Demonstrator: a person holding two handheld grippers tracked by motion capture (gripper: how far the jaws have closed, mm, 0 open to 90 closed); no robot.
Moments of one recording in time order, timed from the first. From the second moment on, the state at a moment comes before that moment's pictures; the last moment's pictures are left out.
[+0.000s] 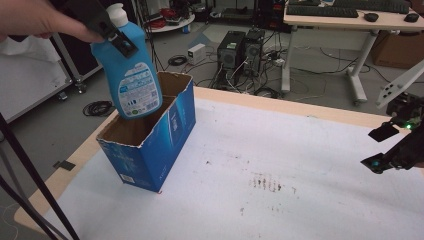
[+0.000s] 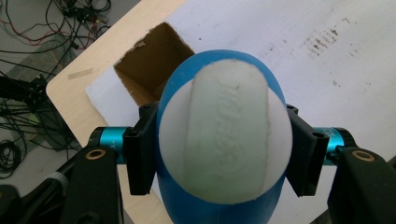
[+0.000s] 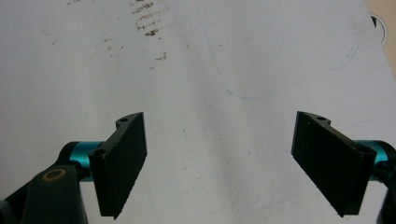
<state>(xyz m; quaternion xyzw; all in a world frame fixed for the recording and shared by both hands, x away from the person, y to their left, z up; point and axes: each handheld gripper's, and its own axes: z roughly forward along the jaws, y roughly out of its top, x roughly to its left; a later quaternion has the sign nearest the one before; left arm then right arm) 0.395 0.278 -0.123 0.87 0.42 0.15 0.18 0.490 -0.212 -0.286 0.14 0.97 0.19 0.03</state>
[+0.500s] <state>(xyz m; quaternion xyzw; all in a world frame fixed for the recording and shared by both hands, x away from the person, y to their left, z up) 0.399 0.279 -0.167 0.88 0.43 0.14 0.16 0.488 -0.214 -0.285 0.14 0.97 0.18 0.03</state>
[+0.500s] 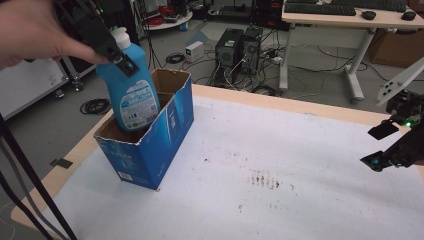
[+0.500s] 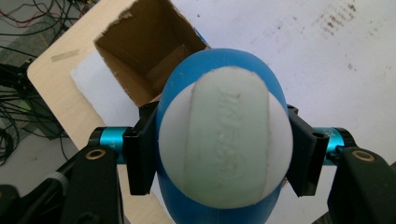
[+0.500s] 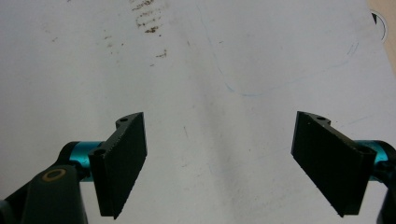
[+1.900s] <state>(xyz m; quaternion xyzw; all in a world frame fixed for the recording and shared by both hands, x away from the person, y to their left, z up) 0.411 0.277 -0.267 0.89 0.42 0.10 0.11 0.487 -0.213 -0.288 0.14 0.97 0.18 0.03</state>
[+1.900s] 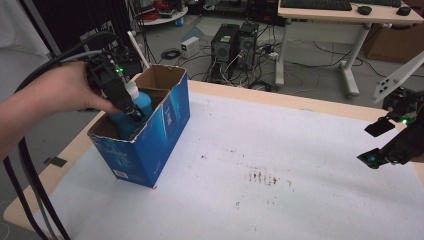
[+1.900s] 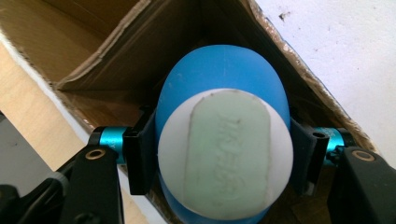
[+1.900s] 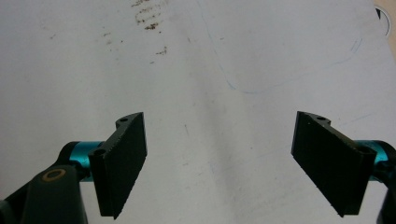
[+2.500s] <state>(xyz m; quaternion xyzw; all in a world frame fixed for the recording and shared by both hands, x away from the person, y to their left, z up) 0.413 0.276 -0.282 0.90 0.42 0.09 0.10 0.486 -0.214 -0.289 0.14 0.97 0.17 0.03</state>
